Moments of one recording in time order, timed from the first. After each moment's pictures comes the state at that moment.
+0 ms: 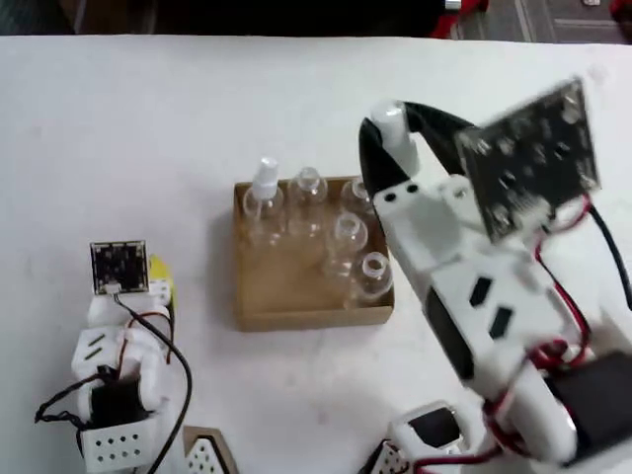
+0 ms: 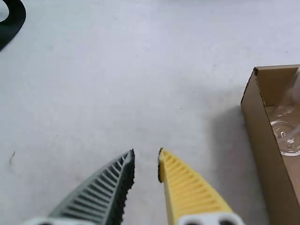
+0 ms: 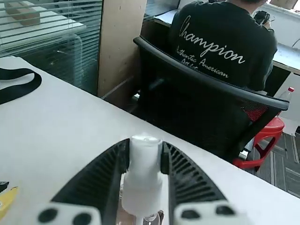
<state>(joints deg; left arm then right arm) -16.7 -103.1 97.1 47.9 -4.9 -24.3 -30.9 -35.3 89.8 13.9</state>
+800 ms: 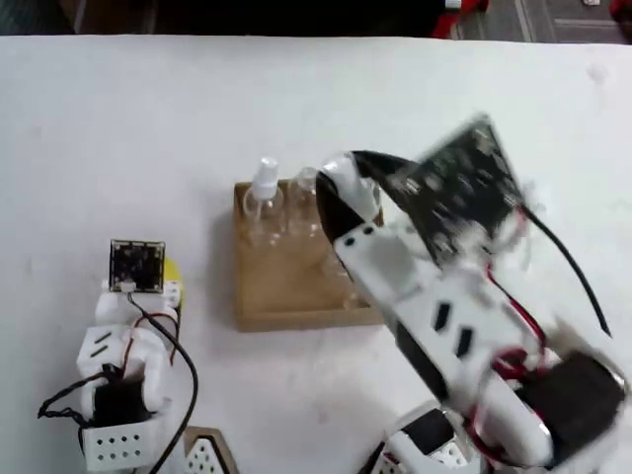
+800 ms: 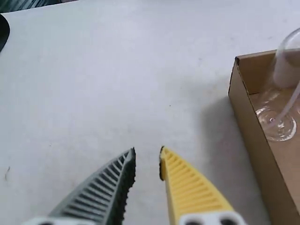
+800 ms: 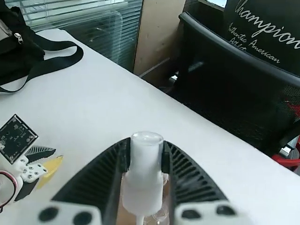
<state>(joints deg) -13.9 -103.1 97.1 47.9 -8.8 -33.6 -41.8 -18.2 86.9 13.0</state>
